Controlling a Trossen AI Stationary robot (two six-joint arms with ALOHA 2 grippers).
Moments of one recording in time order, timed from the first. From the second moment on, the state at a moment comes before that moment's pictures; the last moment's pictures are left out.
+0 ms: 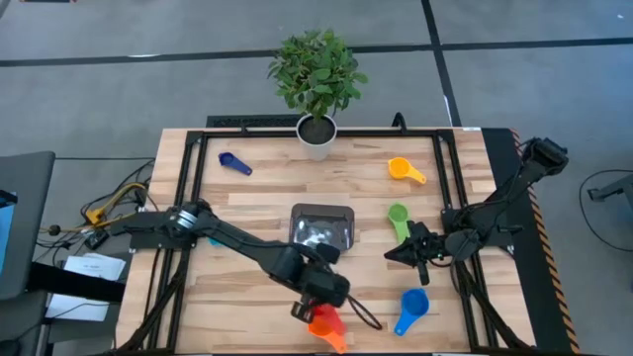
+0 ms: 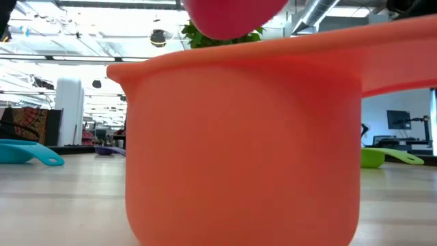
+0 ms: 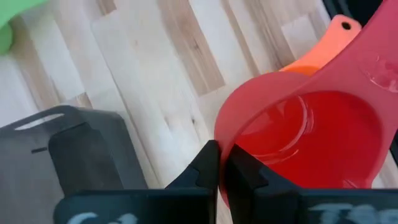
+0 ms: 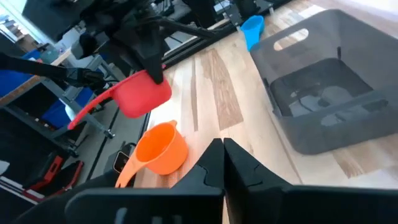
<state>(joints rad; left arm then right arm) -0.43 2.20 2.21 -1.11 -0.16 0.02 0.73 0.87 0.29 0.28 0.57 0.74</state>
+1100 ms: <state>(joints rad) -0.47 2.36 2.30 -1.07 -0.08 -0.01 0.77 0.88 0.29 0.27 0.58 0.76</state>
